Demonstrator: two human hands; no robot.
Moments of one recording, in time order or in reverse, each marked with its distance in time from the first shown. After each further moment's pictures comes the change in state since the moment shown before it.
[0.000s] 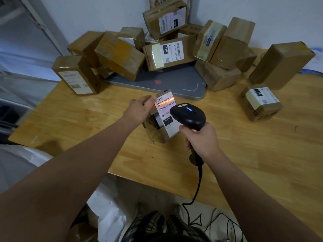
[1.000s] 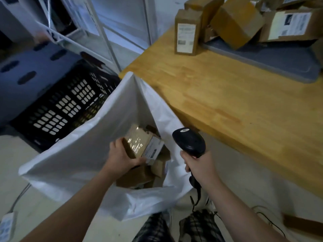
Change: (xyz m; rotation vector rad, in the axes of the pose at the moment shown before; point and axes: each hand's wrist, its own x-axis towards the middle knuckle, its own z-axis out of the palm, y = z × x) left_hand -0.296 -0.363 -0.153 0.044 0.191 -0.391; right_hand -0.217 0.055 0.270 0.035 -0.345 0.062
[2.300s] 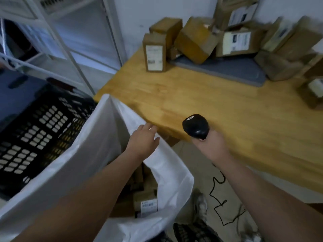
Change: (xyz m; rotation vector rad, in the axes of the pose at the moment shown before) left_hand 0.052 0.137 0.025 0.578 0.016 0.709; right_hand 0.041 -0.054 -0.070 -0.511 0.268 -0.066
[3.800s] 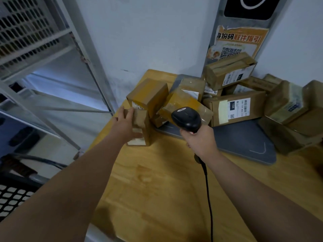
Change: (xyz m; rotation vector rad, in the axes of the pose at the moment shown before) left_hand 0.396 -0.062 -0.136 -0.009 -0.064 -0.286; right_hand 0.344 -0.117 -0.080 0.302 0.161 -0.084
